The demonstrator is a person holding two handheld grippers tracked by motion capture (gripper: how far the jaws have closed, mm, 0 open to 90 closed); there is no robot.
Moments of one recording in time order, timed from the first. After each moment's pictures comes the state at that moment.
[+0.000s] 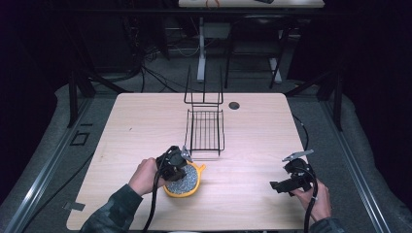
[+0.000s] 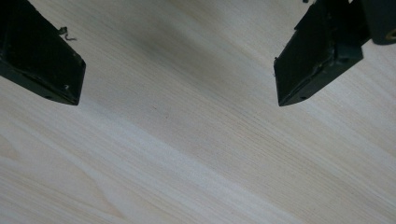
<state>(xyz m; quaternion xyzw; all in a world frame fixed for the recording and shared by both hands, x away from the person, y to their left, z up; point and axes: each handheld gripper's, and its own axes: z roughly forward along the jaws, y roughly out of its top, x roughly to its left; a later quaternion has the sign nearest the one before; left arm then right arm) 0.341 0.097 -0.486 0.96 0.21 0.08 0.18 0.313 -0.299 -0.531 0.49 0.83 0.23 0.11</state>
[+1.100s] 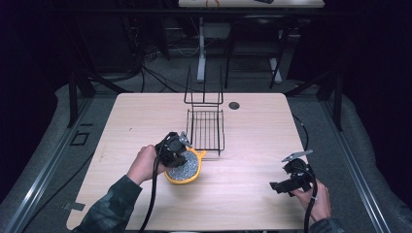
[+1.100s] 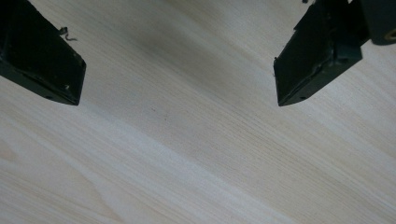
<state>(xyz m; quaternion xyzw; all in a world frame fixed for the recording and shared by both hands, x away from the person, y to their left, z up) 0.368 0.098 -0.463 0.95 0.22 0.09 0.20 0.313 -0.298 -0.533 0.48 0.84 0.23 0.12</state>
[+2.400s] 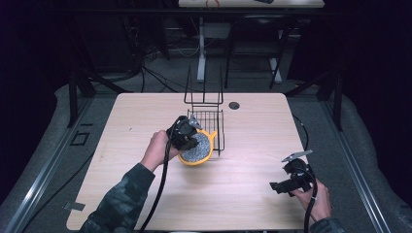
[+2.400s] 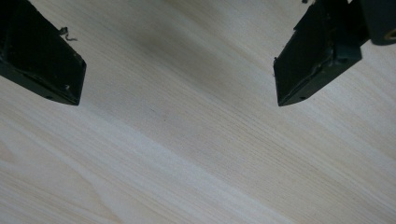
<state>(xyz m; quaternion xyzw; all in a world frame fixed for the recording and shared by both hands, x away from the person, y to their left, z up) 0.405 0.070 -0.450 0.93 0.24 0.13 0.25 0.313 -0.298 -0.533 0.48 0.84 0.23 0.11</state>
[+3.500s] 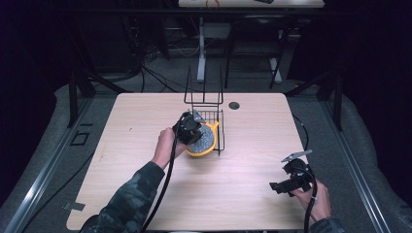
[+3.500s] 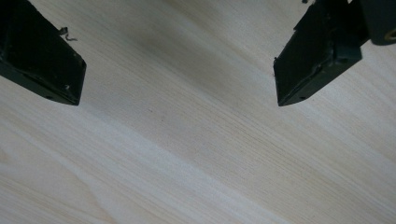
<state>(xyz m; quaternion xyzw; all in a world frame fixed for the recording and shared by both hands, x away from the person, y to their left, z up) 0.432 0.056 -0.471 0.90 0.28 0.18 0.28 0.314 -0.298 -0.534 0.48 0.84 0.23 0.11</state>
